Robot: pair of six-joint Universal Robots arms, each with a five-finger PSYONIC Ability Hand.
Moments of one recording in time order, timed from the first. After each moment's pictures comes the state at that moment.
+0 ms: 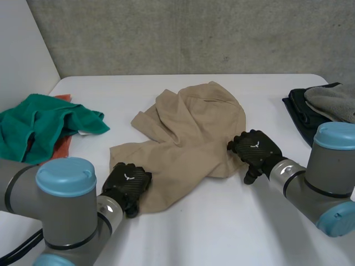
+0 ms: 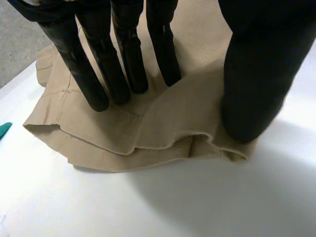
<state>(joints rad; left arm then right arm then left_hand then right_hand) 4.13 -2.03 -1.79 3.35 -1.63 3.52 1.87 -1.00 1.63 -0.25 1.24 2.59 0.75 0.73 0.73 0.73 0.54 0.42 0.41 0.41 0.40 0.22</state>
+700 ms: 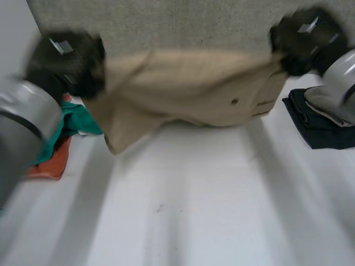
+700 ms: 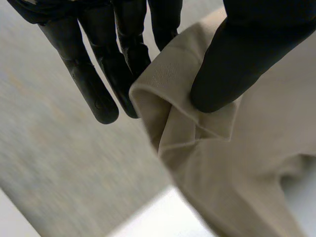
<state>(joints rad) 4.24 -1.56 -1.45 3.12 -1.64 3.42 1.83 -1.42 1.26 0.06 1.31 2.61 1.13 1.19 1.19 1.20 0.98 1.09 1.17 1.18 1.20 1.00</state>
